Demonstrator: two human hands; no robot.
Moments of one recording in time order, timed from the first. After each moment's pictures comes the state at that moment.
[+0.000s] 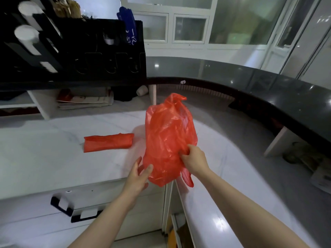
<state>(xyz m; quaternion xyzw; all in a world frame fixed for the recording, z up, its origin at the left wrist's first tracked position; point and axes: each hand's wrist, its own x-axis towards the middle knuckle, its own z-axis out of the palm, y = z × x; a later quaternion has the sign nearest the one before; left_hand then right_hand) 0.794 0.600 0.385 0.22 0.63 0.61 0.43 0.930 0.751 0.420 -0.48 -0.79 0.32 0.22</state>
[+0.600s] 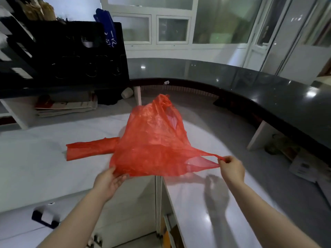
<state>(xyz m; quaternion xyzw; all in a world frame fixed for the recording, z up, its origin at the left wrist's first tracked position) 0.739 0.612 0.376 -0.02 0.56 0.68 0.46 1.061 0.797 0.381 -0.69 -0.58 0.29 0.33</state>
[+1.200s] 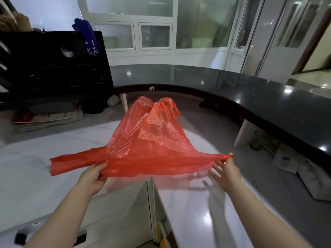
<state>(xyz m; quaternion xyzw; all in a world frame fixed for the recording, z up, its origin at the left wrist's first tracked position) 0.709 0.642 0.399 0.03 0.56 0.68 0.47 1.079 0.790 0.397 -0.53 -0.20 0.65 0.50</state>
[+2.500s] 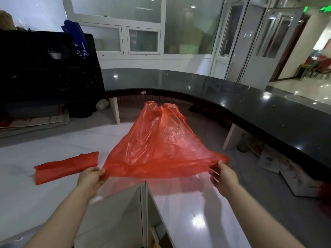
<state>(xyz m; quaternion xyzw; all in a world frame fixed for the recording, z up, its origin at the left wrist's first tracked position) 0.706 0.668 0.379 0.06 0.62 0.66 0.42 1.095 0.779 0.399 -0.57 -0.24 0.62 0.48</state>
